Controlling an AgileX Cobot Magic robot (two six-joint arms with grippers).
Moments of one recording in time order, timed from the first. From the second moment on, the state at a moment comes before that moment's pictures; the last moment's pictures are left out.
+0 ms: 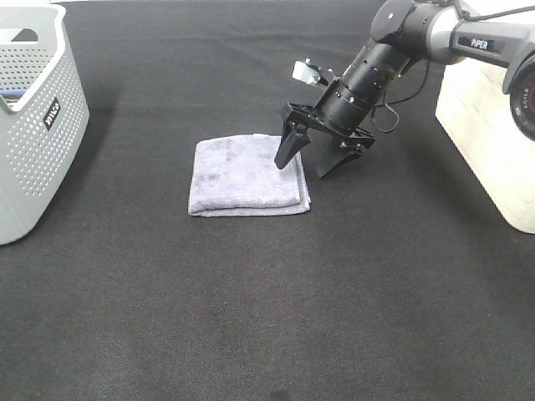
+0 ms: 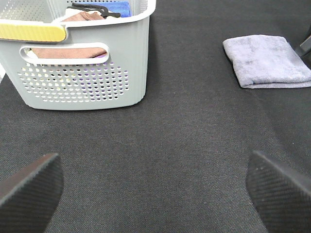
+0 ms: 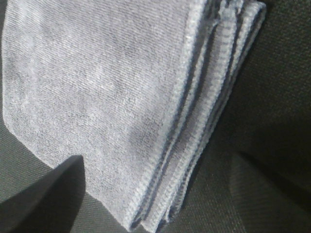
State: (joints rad) left arm 0.00 0.00 -0.50 -0.06 1.05 -0.01; right arm 0.27 2.57 -2.18 0.53 1.21 -0.28
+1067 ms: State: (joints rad) left arm 0.00 0.00 -0.50 -0.06 1.05 -0.01; right arm 0.27 2.63 -2.19 0.68 1.17 -0.37
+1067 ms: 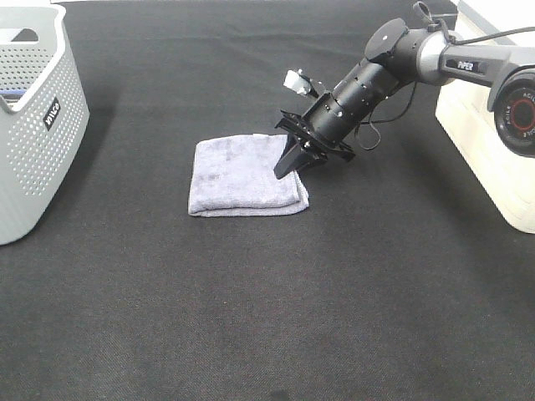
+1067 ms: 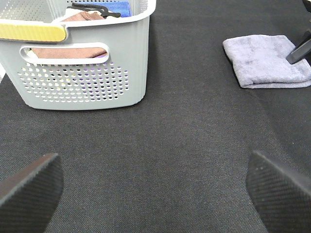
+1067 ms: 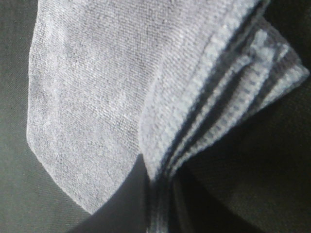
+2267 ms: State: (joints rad) left arm 0.00 0.00 -0.50 -0.06 1.05 -0.01; right arm 0.21 2.02 -2.27 0.15 1.22 -0.24
